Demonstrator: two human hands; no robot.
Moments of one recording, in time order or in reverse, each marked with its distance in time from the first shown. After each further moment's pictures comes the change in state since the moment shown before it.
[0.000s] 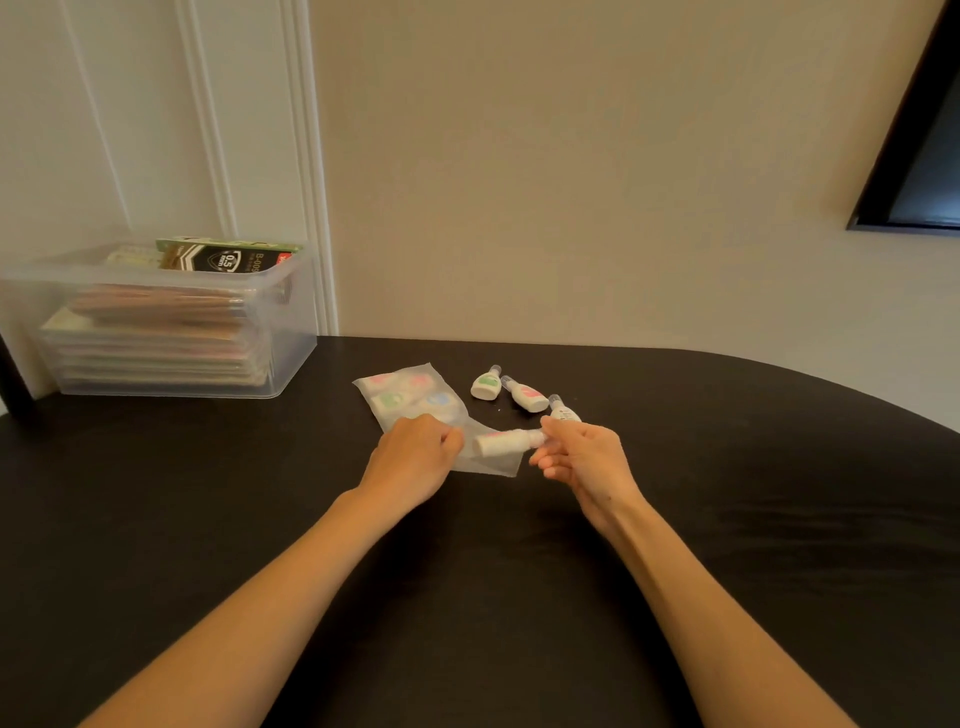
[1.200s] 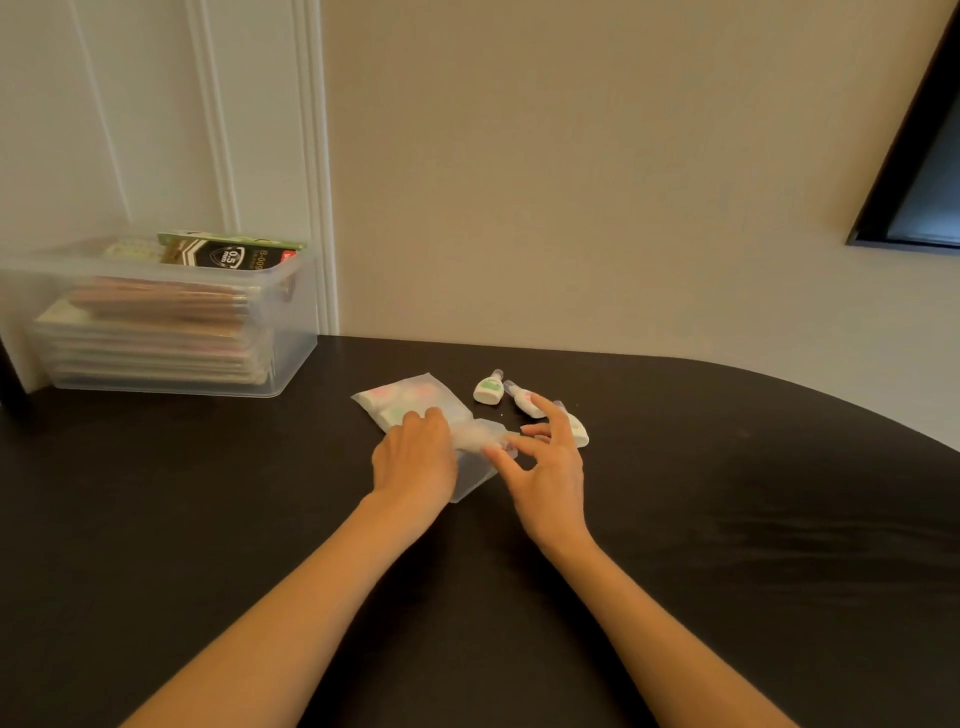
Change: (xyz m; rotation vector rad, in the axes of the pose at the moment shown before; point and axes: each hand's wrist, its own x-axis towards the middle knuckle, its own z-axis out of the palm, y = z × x) left_hand -0.013 0.016 -0.001 0.265 0.150 -0.116; right_hand 0.002 0.034 0.033 -0.721 0.151 -0.667
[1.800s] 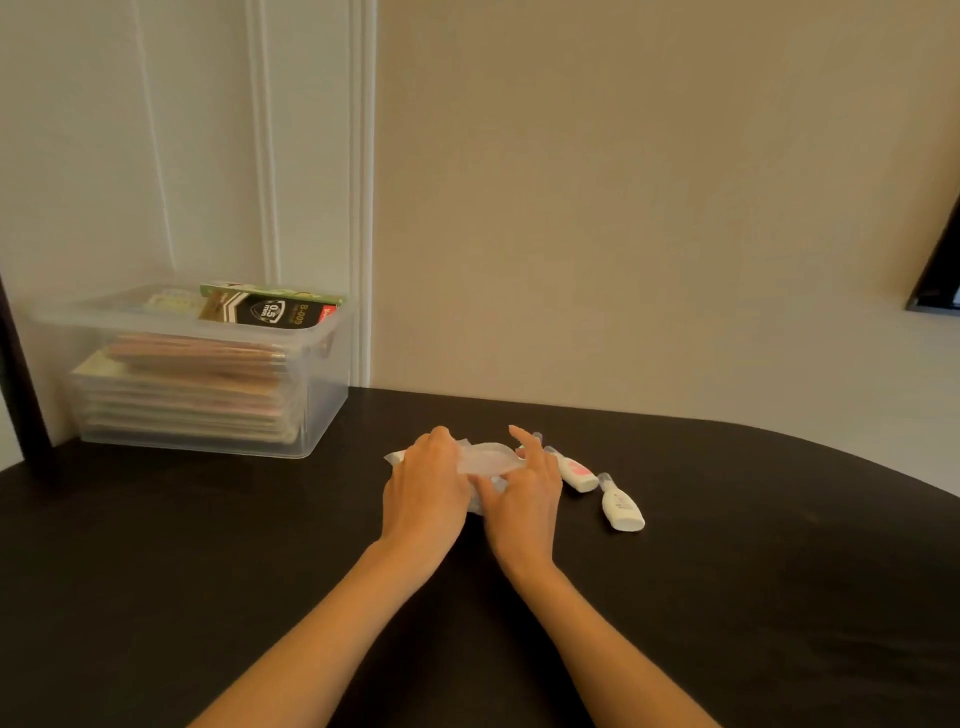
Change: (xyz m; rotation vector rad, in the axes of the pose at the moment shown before) left_hand 0.038 -0.027 -0.019 -0.320 0.175 -0.016; right_hand 0.055 -0.029 0.067 -0.091 -0.001 0.073
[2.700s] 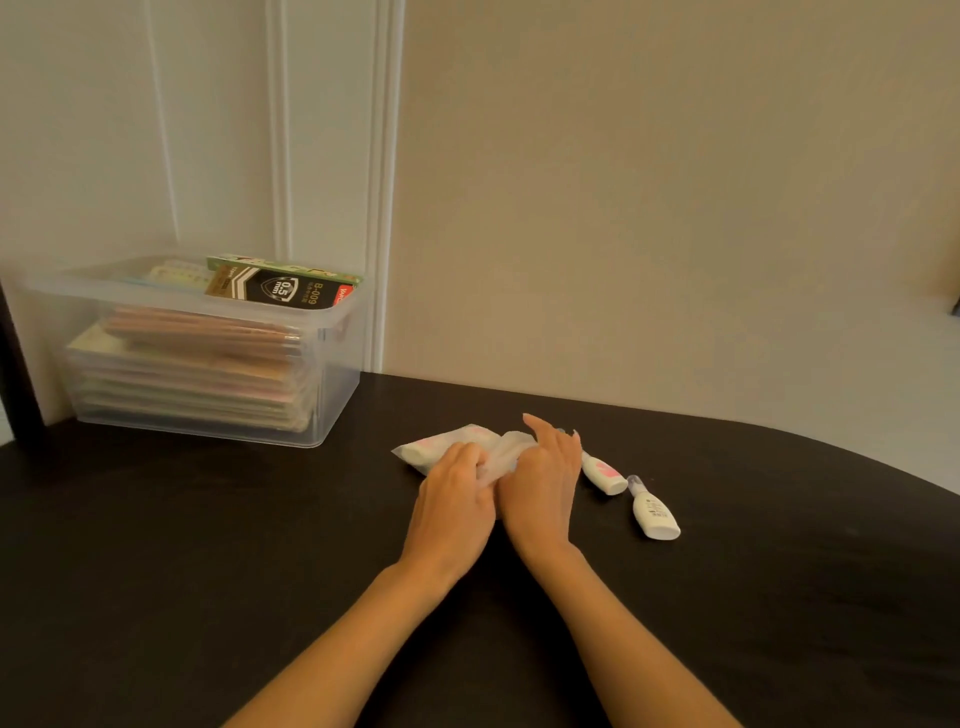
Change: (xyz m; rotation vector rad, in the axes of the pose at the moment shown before) left_hand 0.019 -0.037 0.039 -0.374 0.002 0.127; right_hand 0.027 -0.003 0.018 -0.251 -0.056 -0.043
